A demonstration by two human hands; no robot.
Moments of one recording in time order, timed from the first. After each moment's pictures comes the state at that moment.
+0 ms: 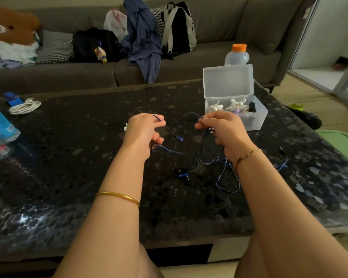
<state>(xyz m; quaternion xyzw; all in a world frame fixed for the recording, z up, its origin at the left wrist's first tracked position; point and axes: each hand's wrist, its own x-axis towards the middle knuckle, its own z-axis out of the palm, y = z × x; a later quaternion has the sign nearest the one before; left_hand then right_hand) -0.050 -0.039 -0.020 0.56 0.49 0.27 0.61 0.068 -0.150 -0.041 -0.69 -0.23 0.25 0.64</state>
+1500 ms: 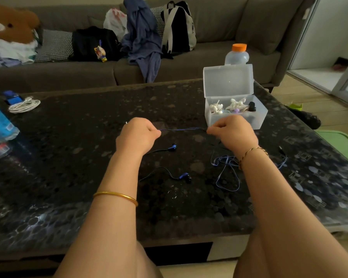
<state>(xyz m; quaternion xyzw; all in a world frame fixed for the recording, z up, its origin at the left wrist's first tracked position) -0.065 -0.024 -0.032 0.84 0.46 0.12 0.25 0.089 -0.152 -0.056 -0.87 -0.30 0.10 0.37</state>
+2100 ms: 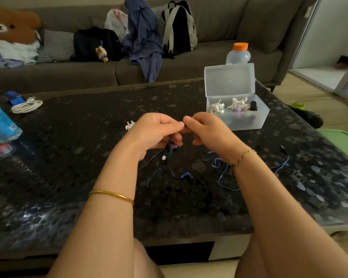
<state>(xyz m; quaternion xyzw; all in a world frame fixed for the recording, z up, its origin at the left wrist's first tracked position) -0.067 -0.040 -0.018 0.76 0.31 0.12 0.56 0.047 -0.139 -0.038 -0.73 -0.42 0.23 0.49</state>
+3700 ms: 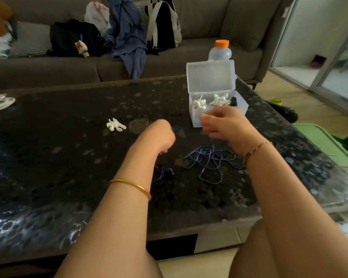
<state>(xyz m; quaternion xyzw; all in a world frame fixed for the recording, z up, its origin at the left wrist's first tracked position) -0.015 -0.068 -0.032 0.86 0.41 -0.05 0.31 0.092 -0.181 -0.042 -0.78 -0.28 0.21 0.51</state>
